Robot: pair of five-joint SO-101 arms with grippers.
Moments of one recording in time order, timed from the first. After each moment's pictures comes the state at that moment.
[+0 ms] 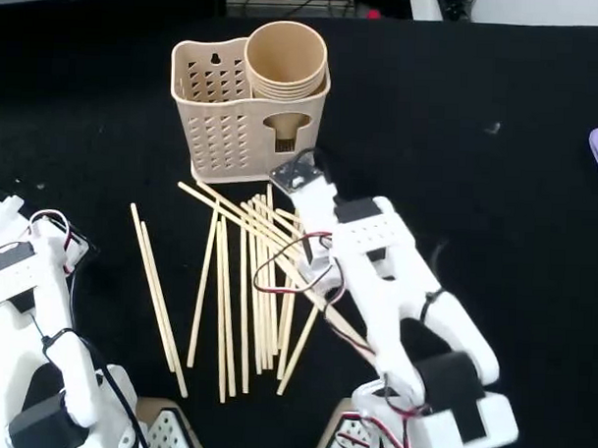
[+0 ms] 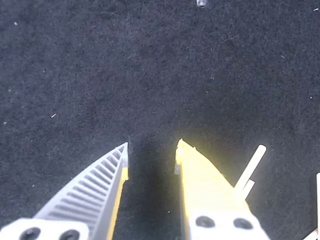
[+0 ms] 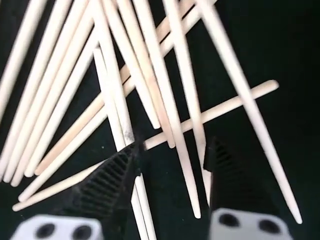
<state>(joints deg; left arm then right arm) -36.5 -29.4 58.1 38.4 23.2 -18.2 -8.7 42.4 63.4 19.3</state>
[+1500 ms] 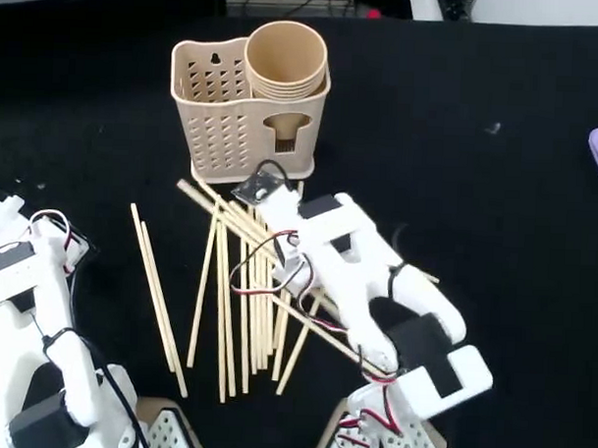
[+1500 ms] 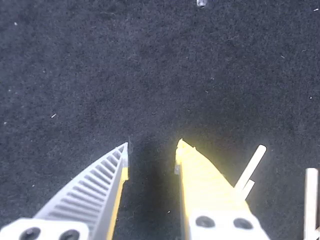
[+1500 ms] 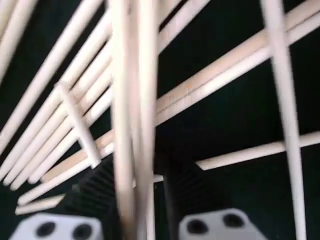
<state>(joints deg) -36.5 -29.4 58.1 38.4 23.2 -25.6 0.4 37.0 62.9 20.9</state>
